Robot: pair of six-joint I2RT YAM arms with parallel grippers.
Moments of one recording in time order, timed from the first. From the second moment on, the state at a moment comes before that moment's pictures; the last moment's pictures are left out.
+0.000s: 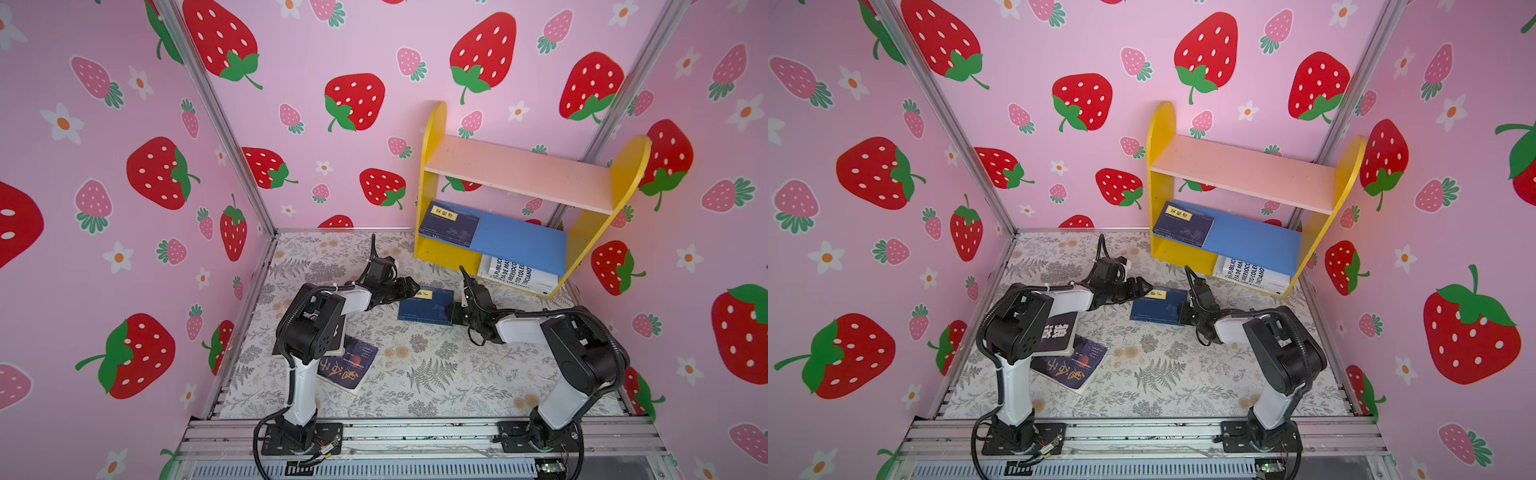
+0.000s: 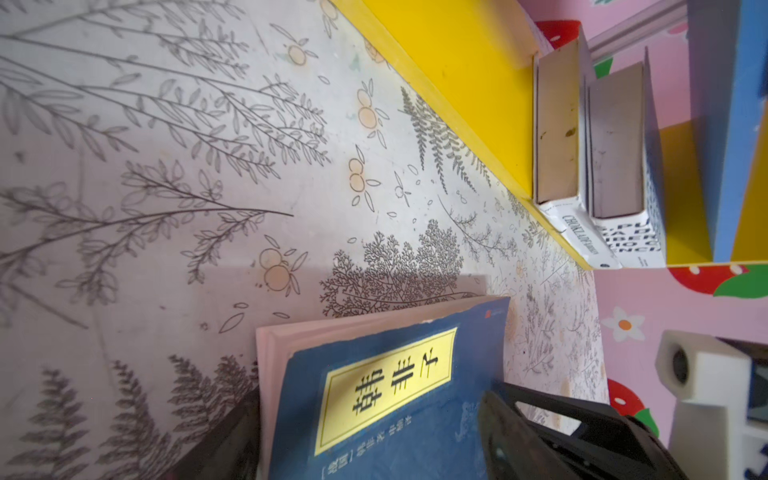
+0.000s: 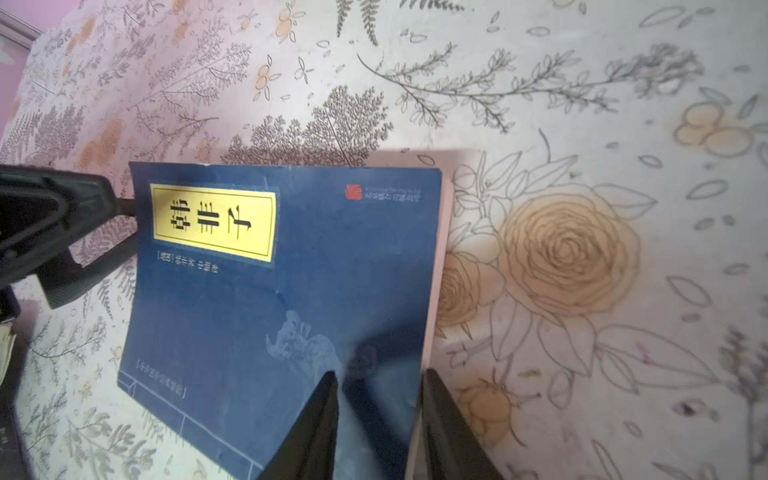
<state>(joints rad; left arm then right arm) -0.45 2.04 1.19 0.14 0.40 -0.67 0.57 1.73 0.70 0.28 -0.06 0.56</state>
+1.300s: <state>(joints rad) -0.46 1.92 1.15 0.16 0.50 -0.55 0.58 1.79 0.73 0.34 -0.07 0.56</state>
